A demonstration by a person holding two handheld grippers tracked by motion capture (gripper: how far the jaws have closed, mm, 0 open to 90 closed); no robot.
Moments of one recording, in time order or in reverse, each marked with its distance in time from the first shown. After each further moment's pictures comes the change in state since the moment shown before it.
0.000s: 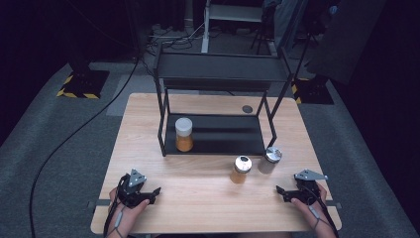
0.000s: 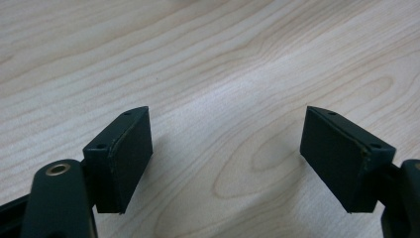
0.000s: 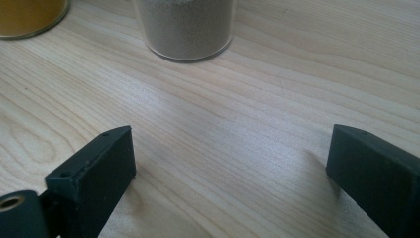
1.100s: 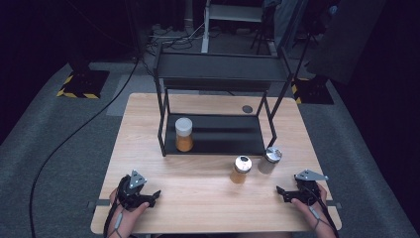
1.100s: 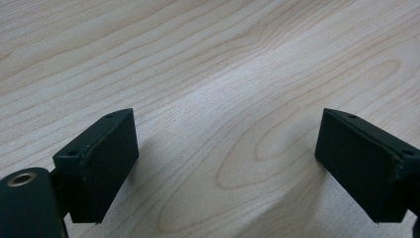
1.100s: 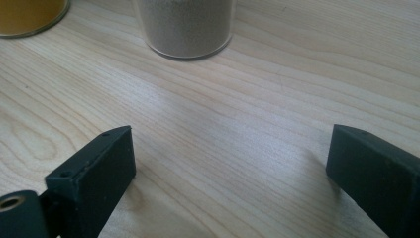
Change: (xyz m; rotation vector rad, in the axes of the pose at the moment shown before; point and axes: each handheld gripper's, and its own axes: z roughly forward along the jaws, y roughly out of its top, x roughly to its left) left arm 0.001 0.001 0.001 0.021 0.000 0.039; right arm 0.000 -0.001 -0.001 0.001 -0.003 0.001
